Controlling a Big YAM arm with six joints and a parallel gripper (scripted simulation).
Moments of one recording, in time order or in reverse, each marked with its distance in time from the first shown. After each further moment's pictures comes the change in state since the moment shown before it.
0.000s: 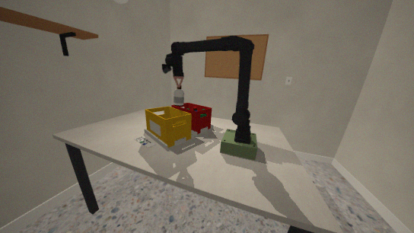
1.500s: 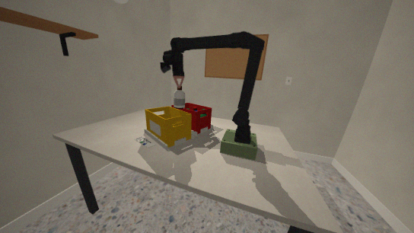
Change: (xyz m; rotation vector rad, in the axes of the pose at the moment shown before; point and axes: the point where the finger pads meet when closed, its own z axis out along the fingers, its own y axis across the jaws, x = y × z) arm 0.009 0.084 0.000 0.001 0.007 -0.006
